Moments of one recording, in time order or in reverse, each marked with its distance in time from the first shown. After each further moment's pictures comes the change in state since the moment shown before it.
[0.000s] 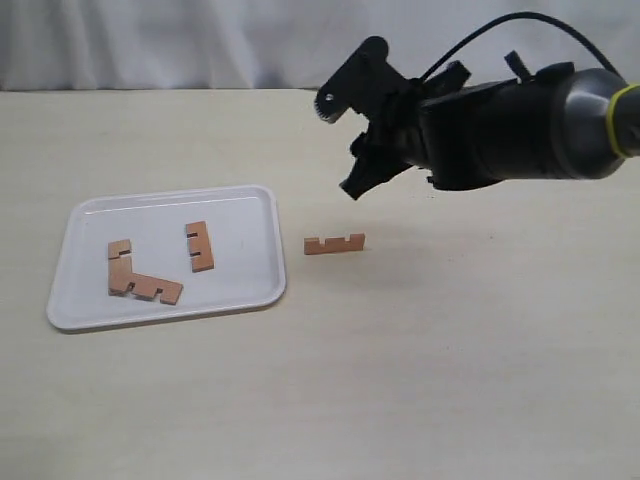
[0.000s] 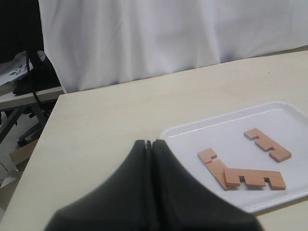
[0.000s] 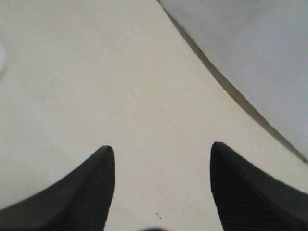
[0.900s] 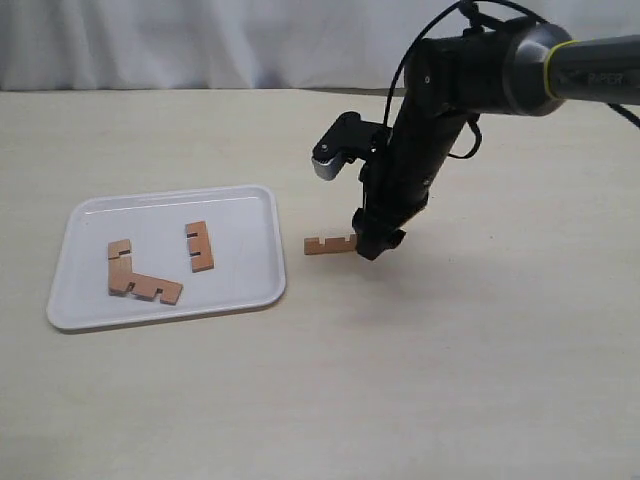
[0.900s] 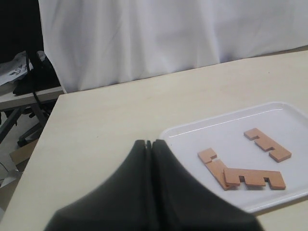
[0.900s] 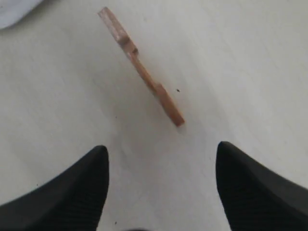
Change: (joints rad) left arm 0.000 0.000 0.000 0.000 0.000 0.000; right arm -0.134 0.235 -0.358 -1.514 1.255 1.380
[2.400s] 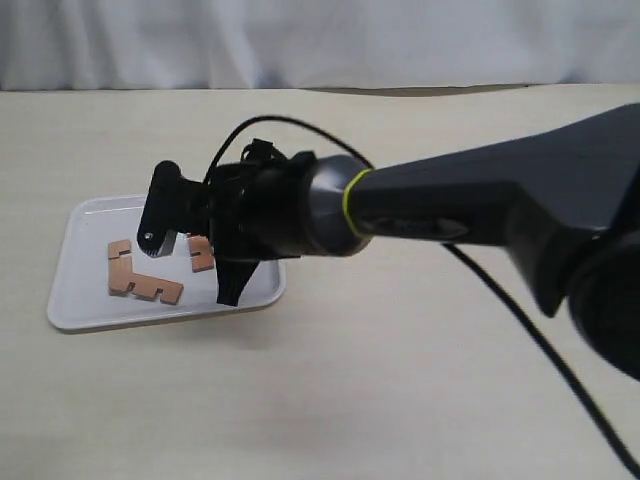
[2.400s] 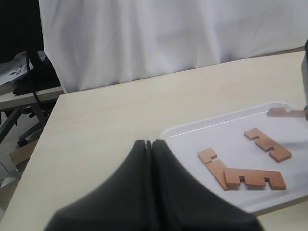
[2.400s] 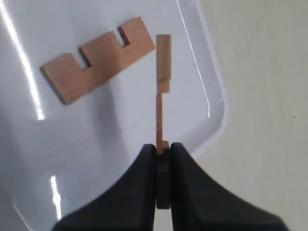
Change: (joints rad) left arm 0.000 0.000 0.000 0.000 0.000 0.000; right arm 0.479 0.102 -0.004 -1.073 -0.320 0.996
